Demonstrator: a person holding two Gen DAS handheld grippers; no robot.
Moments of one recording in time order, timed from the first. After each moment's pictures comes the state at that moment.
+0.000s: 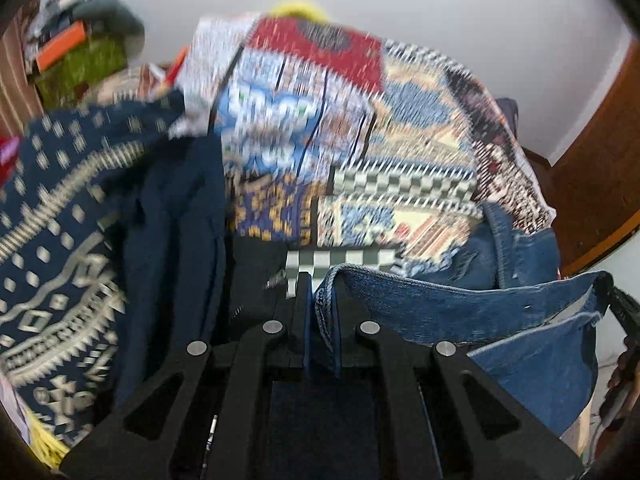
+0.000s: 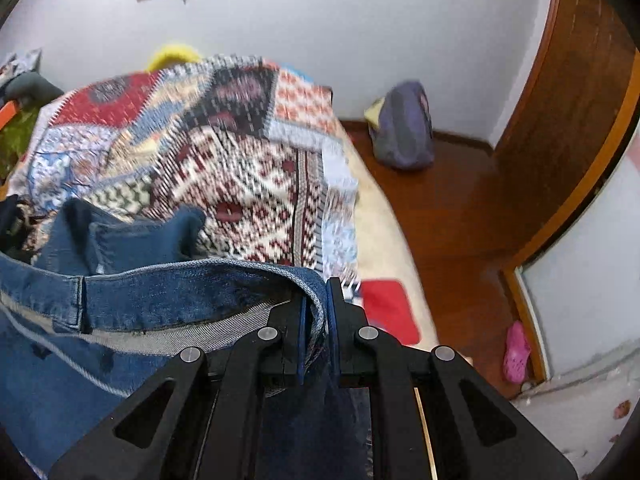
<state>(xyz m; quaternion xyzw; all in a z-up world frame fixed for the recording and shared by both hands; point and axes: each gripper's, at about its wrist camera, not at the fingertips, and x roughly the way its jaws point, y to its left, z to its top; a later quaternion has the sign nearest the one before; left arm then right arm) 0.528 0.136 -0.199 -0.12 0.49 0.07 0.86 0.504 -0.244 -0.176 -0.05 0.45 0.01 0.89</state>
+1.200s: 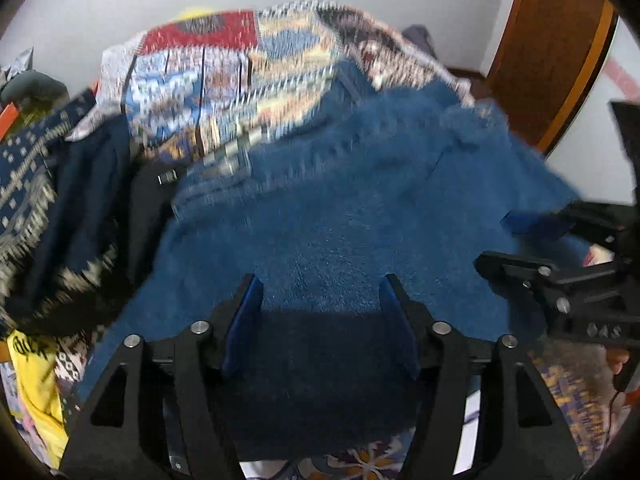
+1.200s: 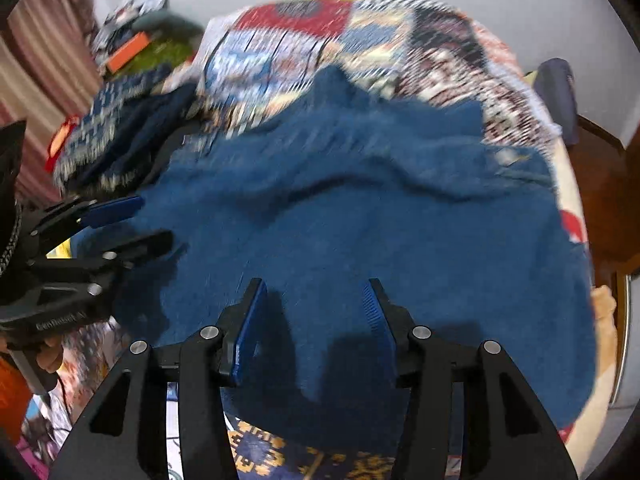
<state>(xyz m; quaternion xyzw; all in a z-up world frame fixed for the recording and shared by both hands) 0.433 0.025 -0.230 0.03 0.50 -0.05 0.86 0.390 -0.104 -0.198 -0.06 0.52 0.26 0.81</state>
